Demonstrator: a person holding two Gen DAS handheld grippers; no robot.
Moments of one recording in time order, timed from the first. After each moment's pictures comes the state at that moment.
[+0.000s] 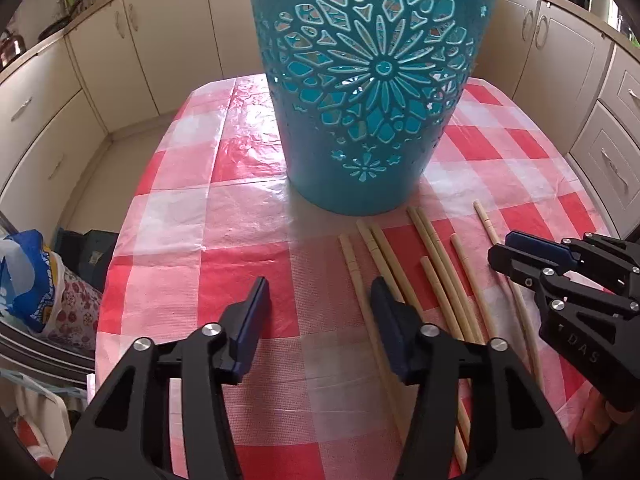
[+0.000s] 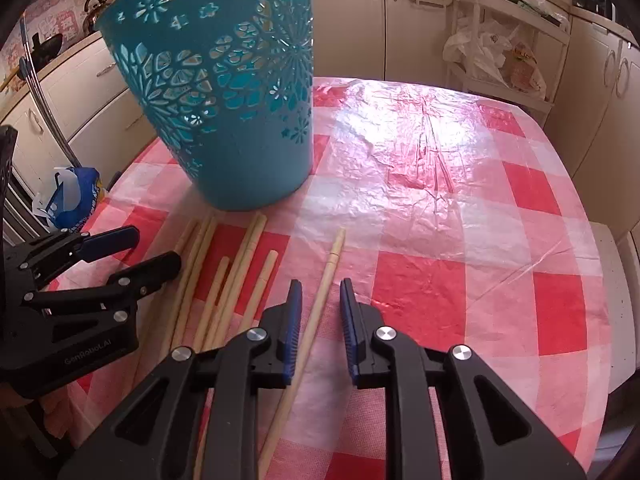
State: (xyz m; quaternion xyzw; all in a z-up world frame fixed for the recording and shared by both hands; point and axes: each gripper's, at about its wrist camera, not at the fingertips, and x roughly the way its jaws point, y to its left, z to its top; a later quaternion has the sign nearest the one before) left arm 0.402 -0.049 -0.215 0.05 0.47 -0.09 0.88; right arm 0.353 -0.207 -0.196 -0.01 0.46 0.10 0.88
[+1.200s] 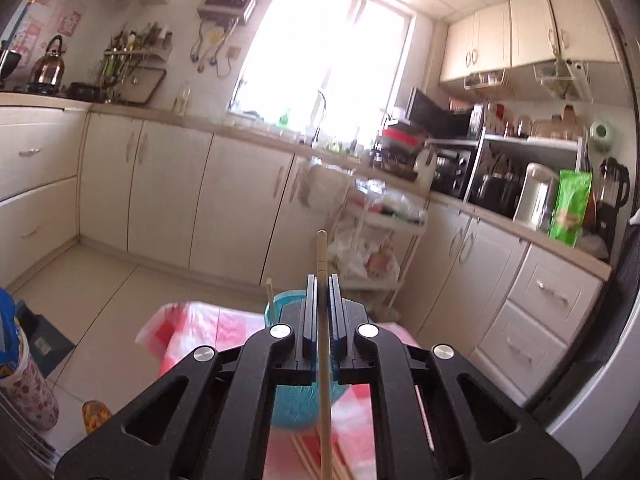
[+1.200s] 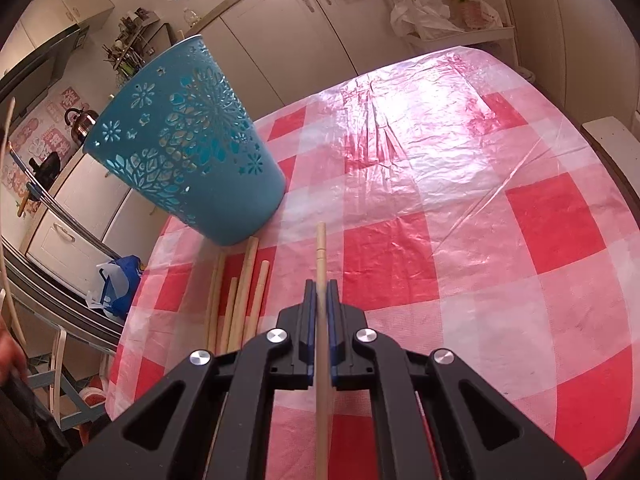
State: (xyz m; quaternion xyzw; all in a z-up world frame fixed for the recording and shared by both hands) left arm 0.353 0.017 -0.018 -0.14 0.12 -0.17 0.97; right arm 0.329 -0.259 -0.198 0.19 0.43 0.11 0.87
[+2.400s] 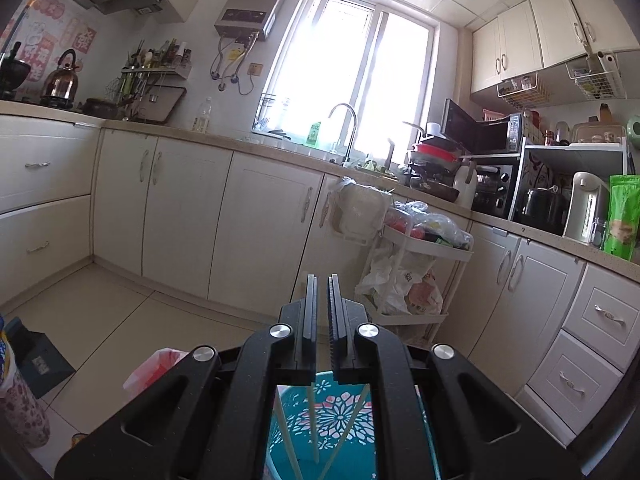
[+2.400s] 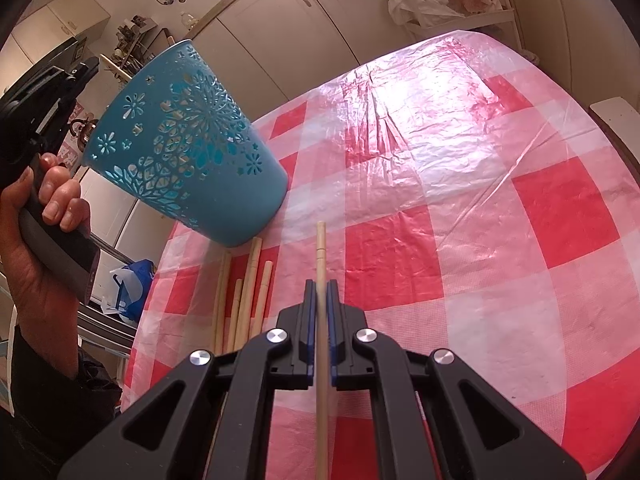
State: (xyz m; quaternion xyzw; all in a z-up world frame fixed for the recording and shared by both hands) left arm 0.473 -0.027 -0.054 -0.12 0.10 -0.10 0.98; right arm 0.331 -0.271 -0.205 0.23 0.44 0.12 0.86
